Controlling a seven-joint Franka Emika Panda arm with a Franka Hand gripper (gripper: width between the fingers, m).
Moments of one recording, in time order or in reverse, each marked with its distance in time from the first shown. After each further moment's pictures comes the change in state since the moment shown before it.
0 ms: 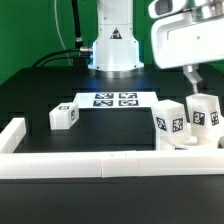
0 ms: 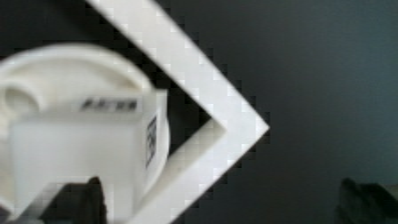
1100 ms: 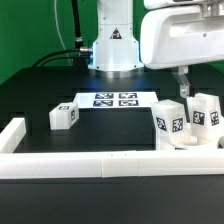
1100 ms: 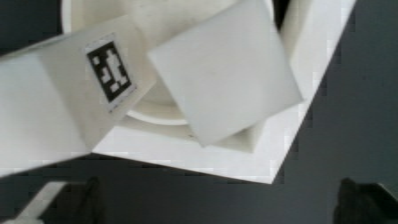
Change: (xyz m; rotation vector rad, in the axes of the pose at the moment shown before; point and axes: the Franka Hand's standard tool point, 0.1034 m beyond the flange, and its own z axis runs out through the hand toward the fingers) arm 0.008 0.015 0.000 -0.143 -0.072 -1.036
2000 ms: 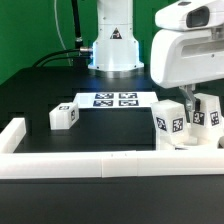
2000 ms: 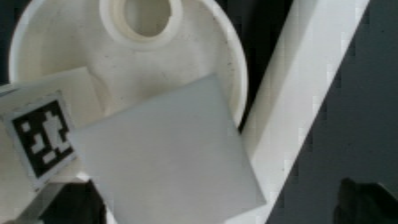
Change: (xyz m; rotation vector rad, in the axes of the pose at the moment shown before) arm -0.015 -0.019 0.026 0.018 -0.114 0.019
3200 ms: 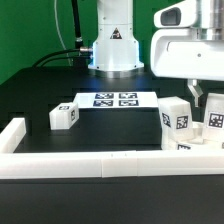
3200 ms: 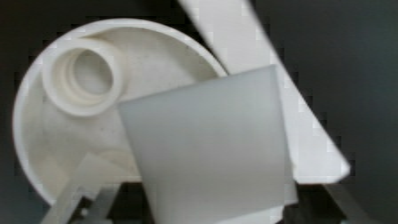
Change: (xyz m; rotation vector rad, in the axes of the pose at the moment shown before) arm 0.009 0.005 0.001 0.065 0.029 1.134
